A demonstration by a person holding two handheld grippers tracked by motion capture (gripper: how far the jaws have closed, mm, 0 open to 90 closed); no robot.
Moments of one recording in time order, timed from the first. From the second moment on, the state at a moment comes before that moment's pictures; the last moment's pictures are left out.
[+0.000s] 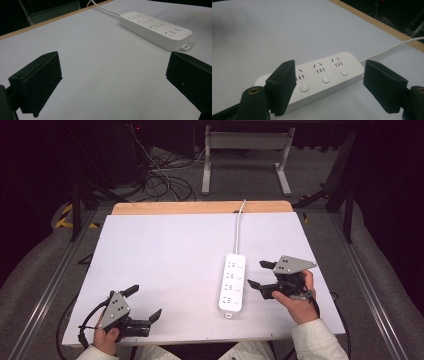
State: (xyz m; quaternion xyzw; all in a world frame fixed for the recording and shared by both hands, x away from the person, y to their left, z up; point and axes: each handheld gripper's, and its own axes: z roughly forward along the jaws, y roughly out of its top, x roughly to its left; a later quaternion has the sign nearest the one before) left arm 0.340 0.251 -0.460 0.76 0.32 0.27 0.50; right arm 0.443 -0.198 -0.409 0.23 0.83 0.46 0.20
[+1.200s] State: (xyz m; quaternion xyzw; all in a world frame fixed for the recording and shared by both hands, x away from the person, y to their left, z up) left arm 0.340 0.250 -0.460 0.77 0.31 0.27 0.49; right arm 0.501 -0.176 -0.419 0.30 0.83 0.46 0.13
